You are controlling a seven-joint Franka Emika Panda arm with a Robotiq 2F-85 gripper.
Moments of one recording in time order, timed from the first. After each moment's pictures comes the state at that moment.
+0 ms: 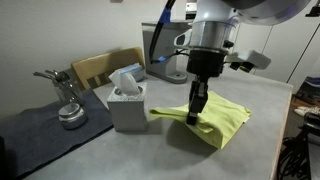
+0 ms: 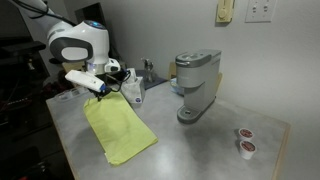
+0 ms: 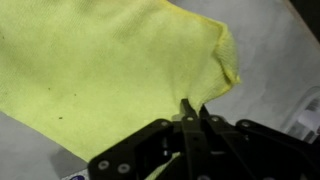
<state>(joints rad) -0.04 0.19 0.32 -2.38 0.55 2.53 -0.71</state>
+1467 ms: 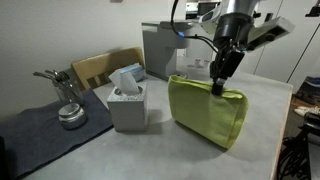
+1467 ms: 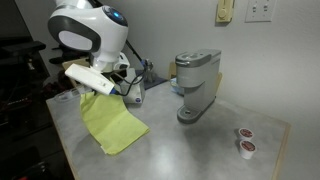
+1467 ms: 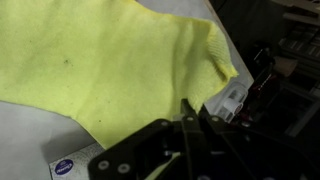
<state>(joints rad) -0.03 0.04 0.04 -2.40 0.77 2.12 -1.16</state>
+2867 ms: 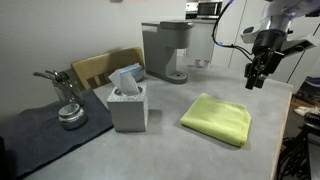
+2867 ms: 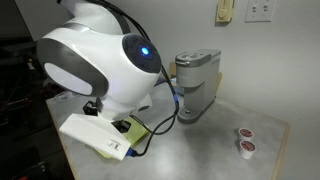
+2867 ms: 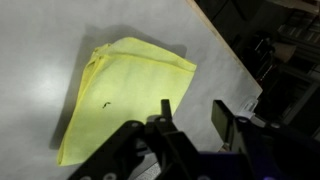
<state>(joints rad) -0.23 0.10 -0.23 -2.46 0.68 2.01 -1.49</state>
